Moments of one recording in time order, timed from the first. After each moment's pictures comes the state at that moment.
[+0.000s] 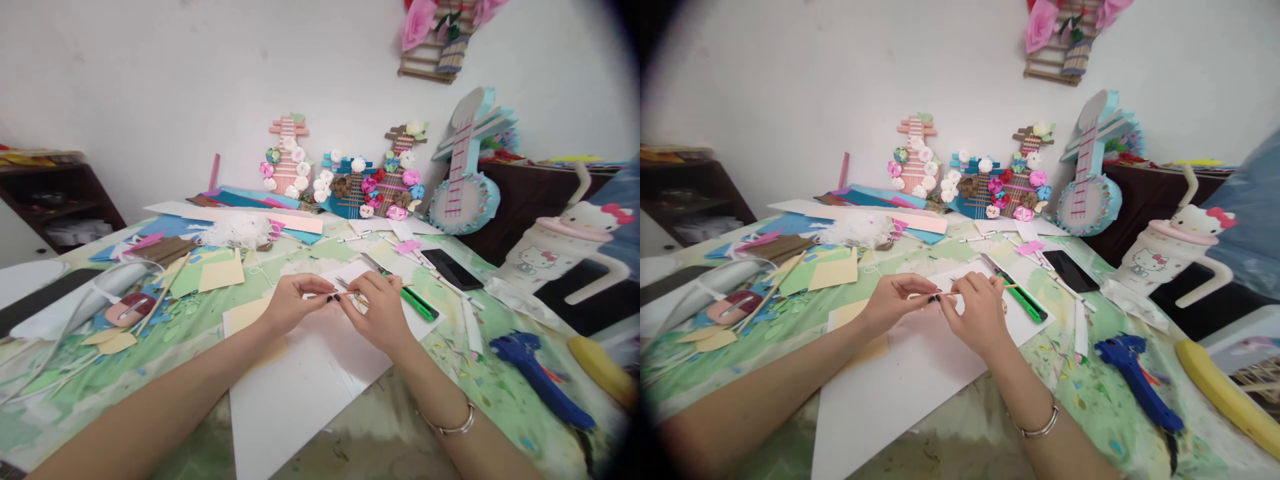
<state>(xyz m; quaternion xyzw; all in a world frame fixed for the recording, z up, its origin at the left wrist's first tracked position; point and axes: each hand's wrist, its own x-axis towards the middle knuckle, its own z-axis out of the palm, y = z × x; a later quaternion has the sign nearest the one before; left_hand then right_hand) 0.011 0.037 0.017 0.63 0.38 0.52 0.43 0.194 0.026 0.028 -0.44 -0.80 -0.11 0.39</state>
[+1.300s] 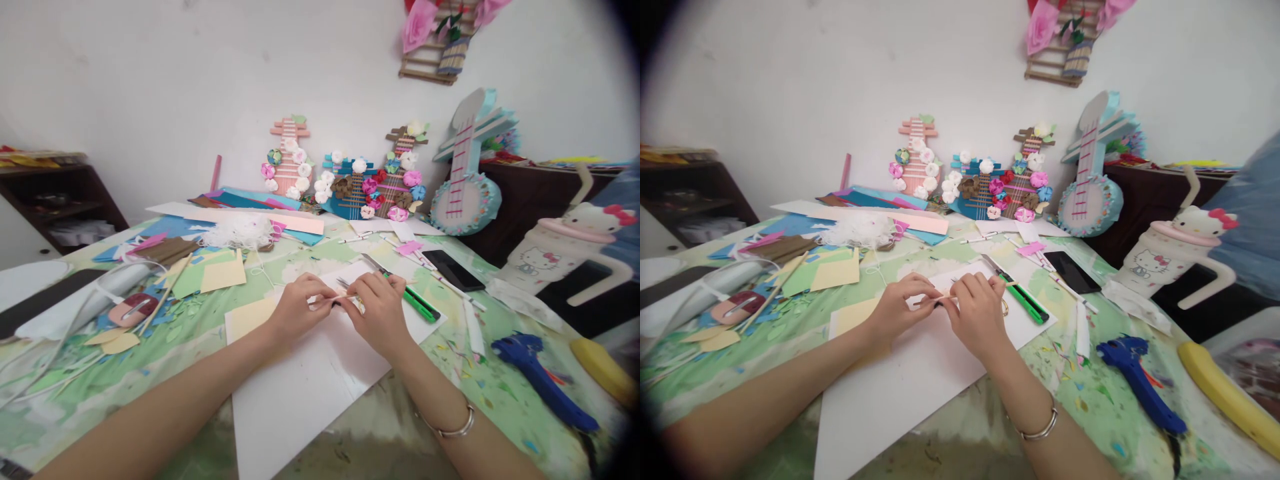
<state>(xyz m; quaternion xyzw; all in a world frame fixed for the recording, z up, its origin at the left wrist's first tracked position) 0.015 0.031 0.017 0.78 0.38 0.48 0.15 0.191 0.024 0.029 -0.41 -0.81 -0.18 0.38</state>
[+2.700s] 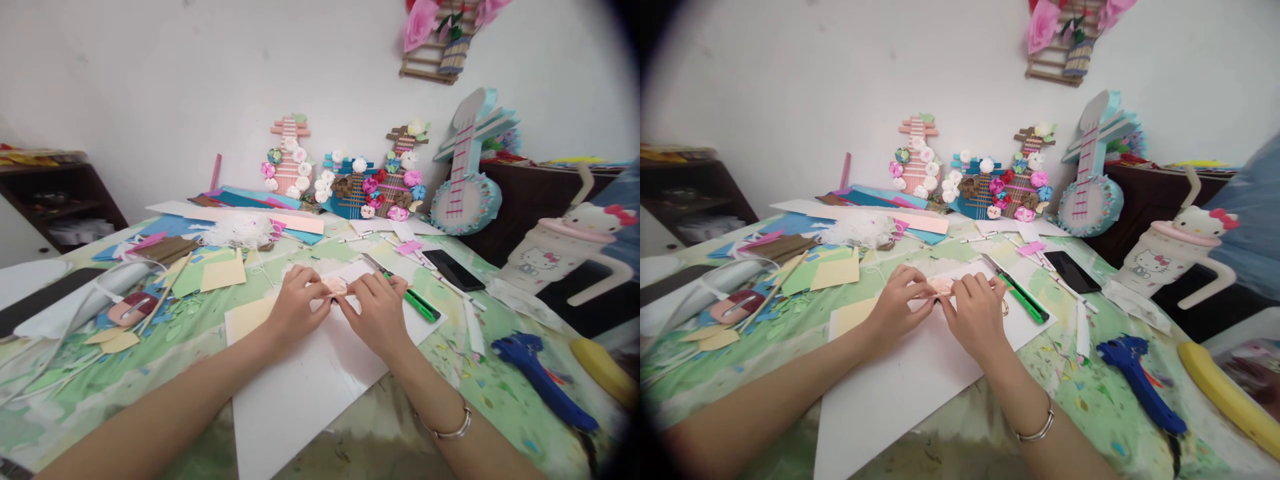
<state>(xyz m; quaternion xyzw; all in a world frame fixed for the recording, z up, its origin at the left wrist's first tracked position) 0.013 0.032 0.014 0.81 0.40 0.44 -0.06 0.187 0.023 0.025 -0.44 -0.80 -0.22 0.36</state>
